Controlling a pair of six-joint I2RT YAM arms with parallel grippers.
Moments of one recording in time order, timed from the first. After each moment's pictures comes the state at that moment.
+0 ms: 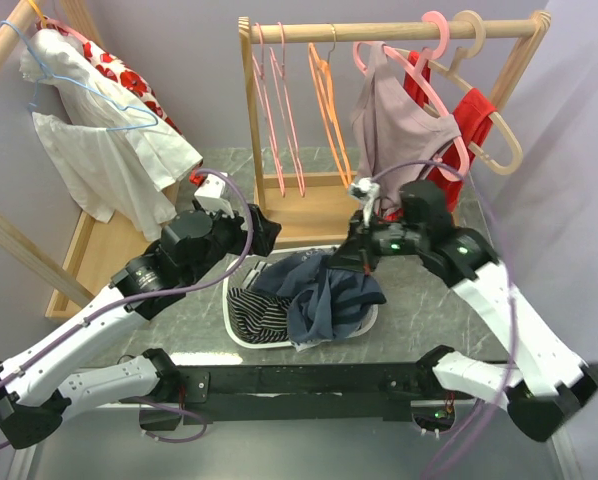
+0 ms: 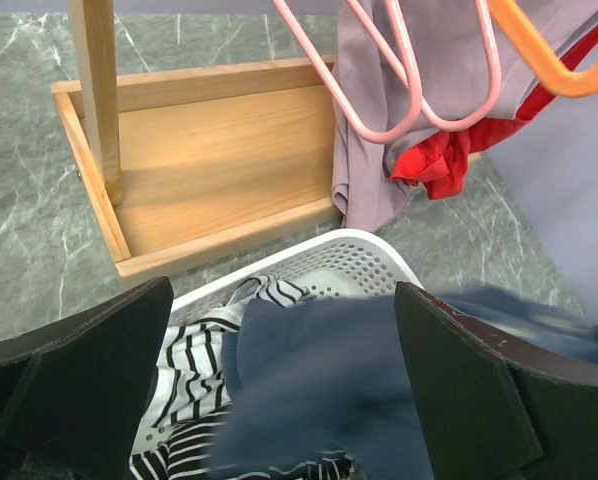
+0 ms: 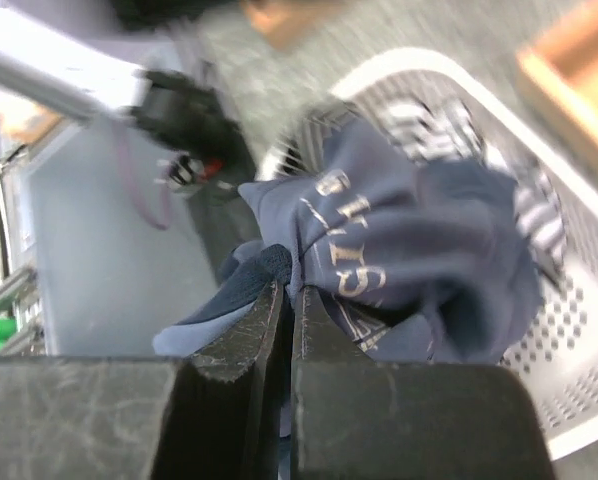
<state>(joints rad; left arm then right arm) -0.83 0.95 1.05 -0.33 -0.29 -0.46 0.54 1.01 1.25 -0.74 -0.75 0.12</state>
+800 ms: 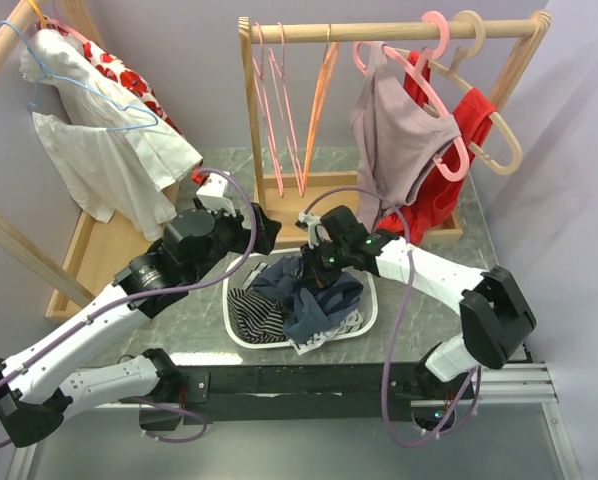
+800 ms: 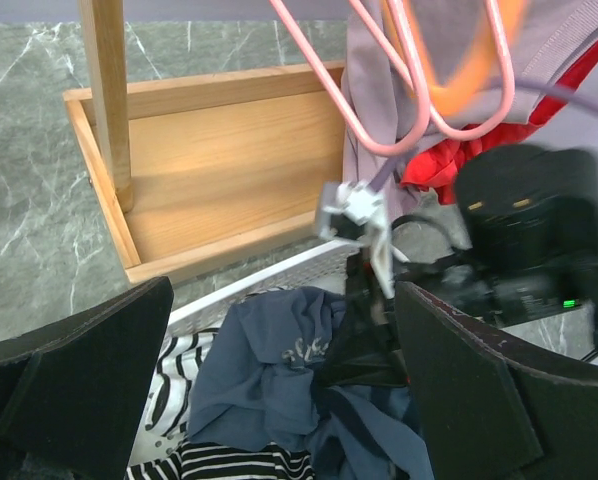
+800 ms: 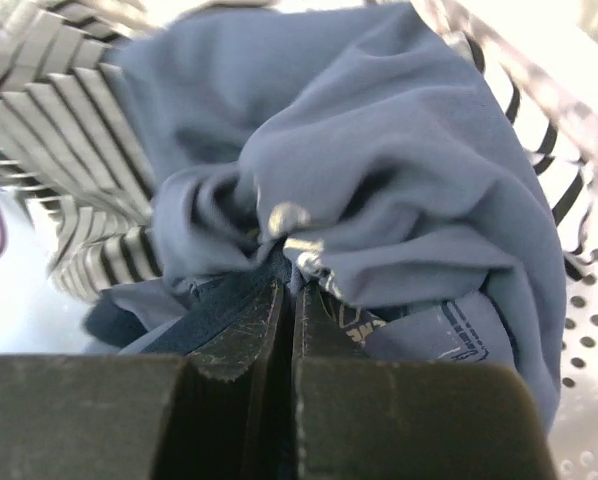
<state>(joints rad) -0.83 0.96 1.05 -0.32 -0.31 -0.44 0.70 1.47 1.02 -0.44 -0.45 0.21</state>
